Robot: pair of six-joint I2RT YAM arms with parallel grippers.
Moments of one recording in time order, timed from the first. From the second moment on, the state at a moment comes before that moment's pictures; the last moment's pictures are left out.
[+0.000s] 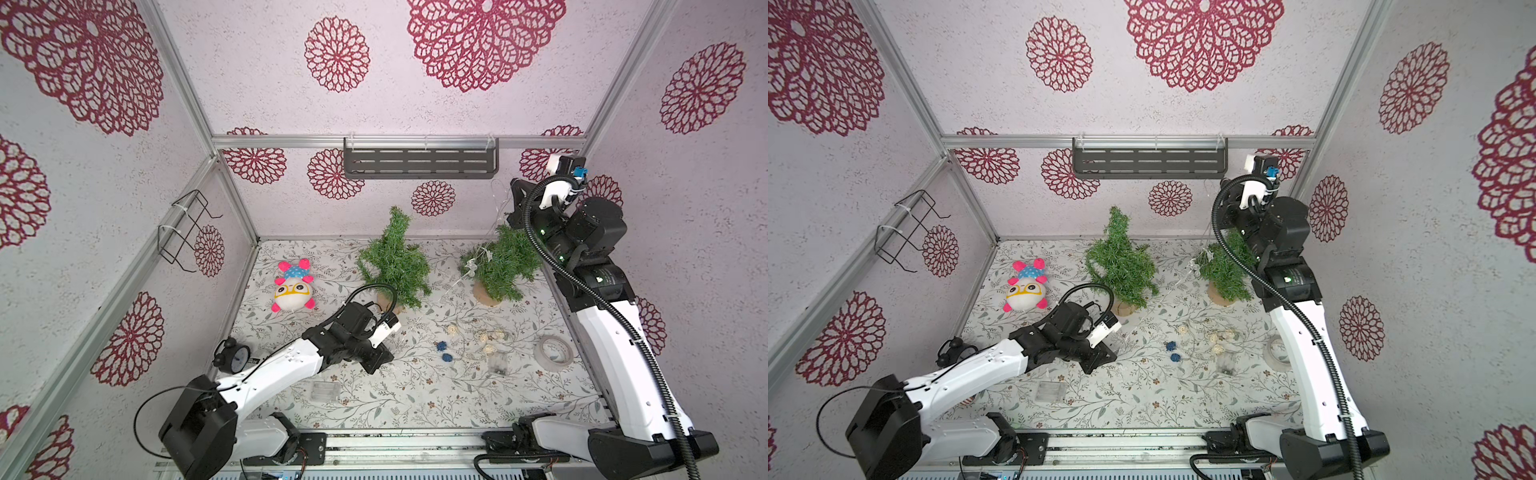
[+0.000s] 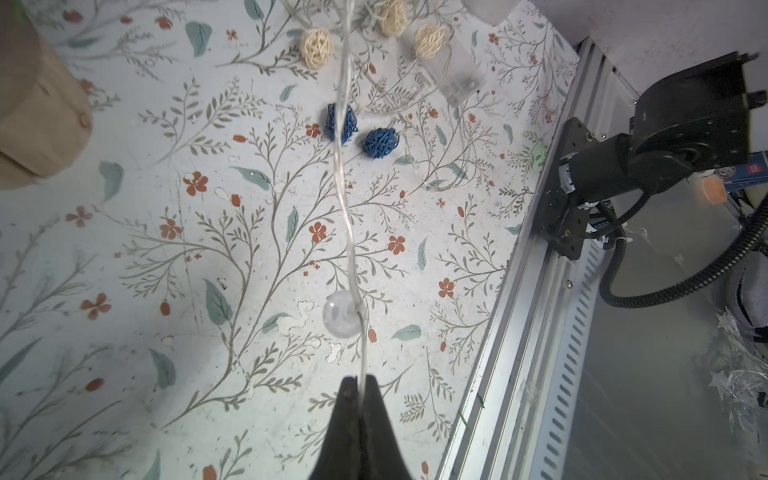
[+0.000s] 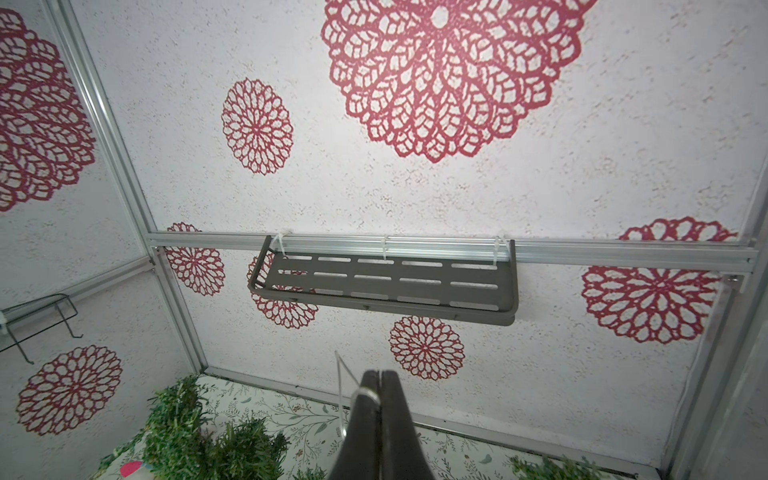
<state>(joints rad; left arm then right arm) -0.71 1.22 0.79 -0.46 0.44 0.00 0.21 1.25 1.60 -0.20 -0.14 0.15</state>
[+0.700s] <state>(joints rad) -0.43 0.86 0.98 -0.53 0.51 0.10 0.22 1.52 2.02 -0.17 -0.30 0.21</state>
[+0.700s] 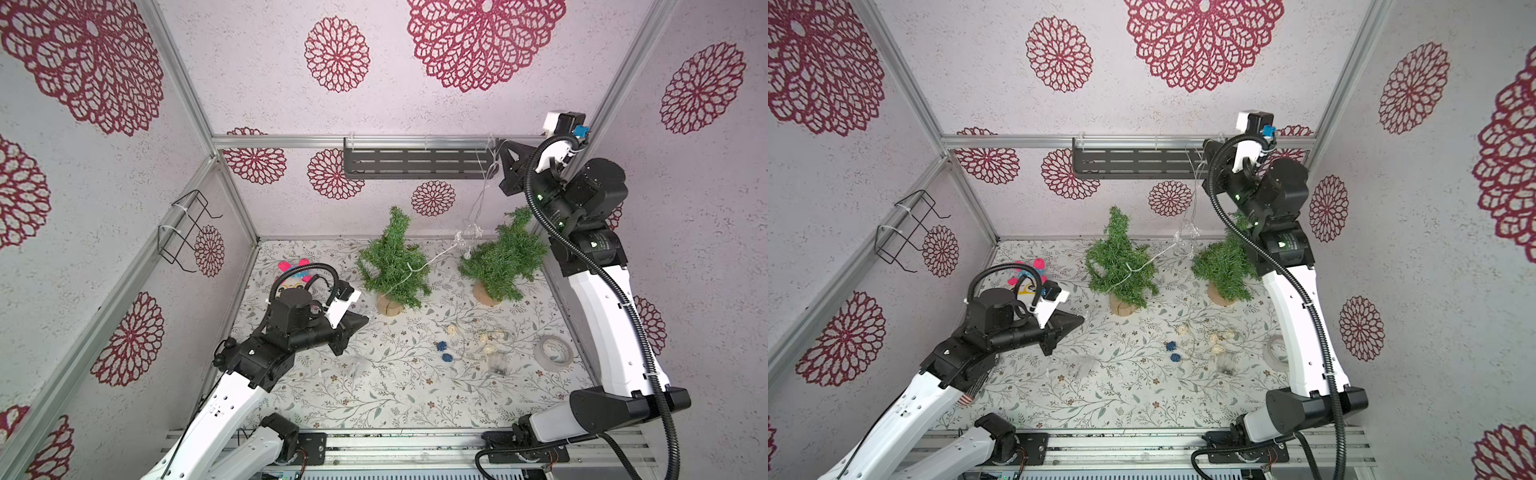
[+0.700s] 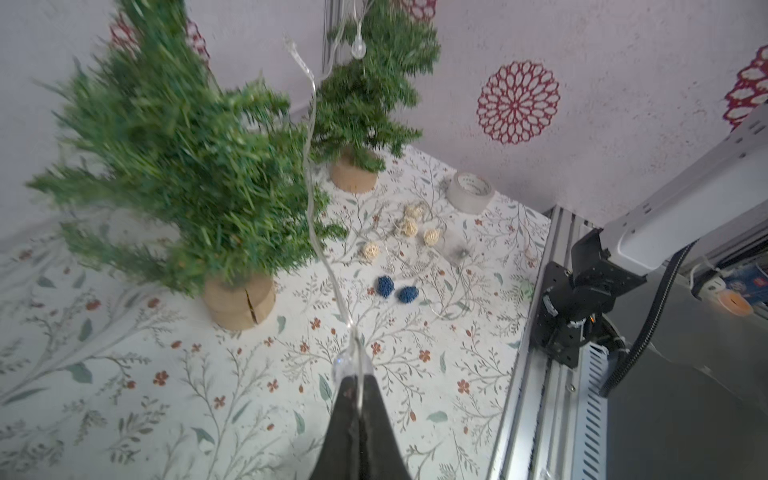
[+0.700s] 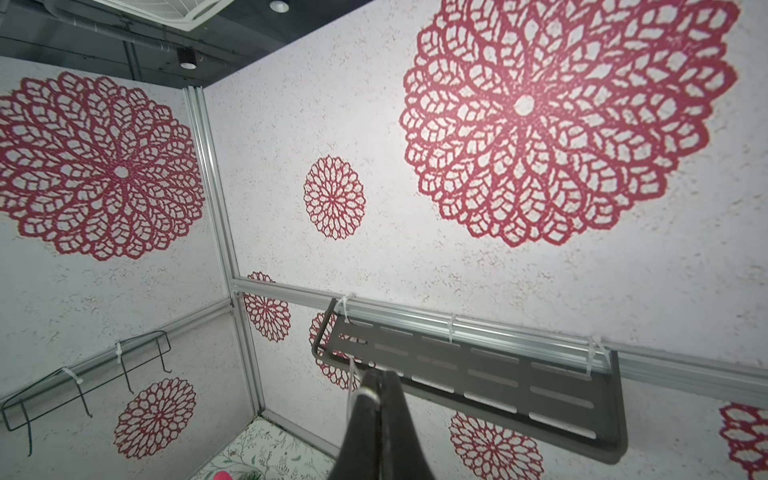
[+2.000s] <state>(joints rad) -0.09 1.74 1.95 -0.56 0.41 -0.11 0.15 2.06 2.47 -0.12 -0.13 0.19</state>
